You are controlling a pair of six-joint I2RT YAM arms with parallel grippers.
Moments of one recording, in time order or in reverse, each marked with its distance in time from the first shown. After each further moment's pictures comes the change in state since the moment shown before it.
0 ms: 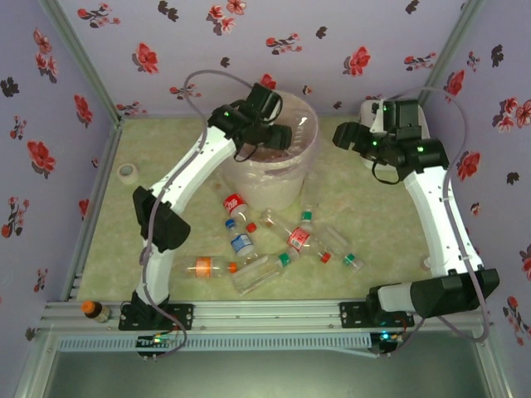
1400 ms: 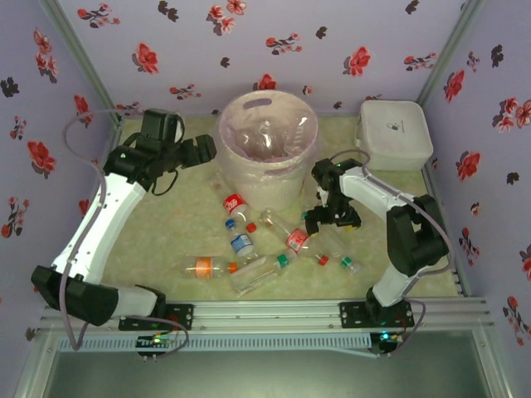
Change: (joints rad) left arm 0.330 -0.726 -0.737 0.151 0.055 -0.143; right arm 0.278 0.348 -0.371 -0.259 0.112 -0.193
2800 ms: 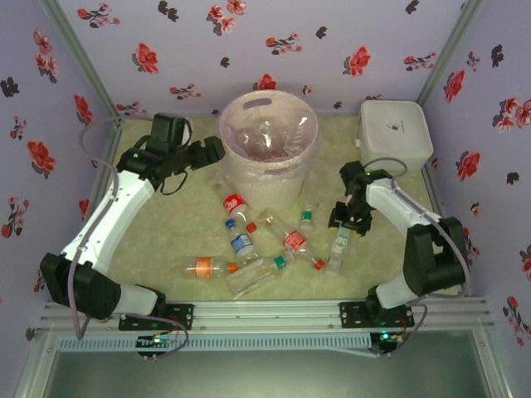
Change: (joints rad) left arm 0.004 0.042 -0.090 0.143 0.110 -0.071; right arm -0.200 -0.217 -0.148 0.124 -0.036 0.247
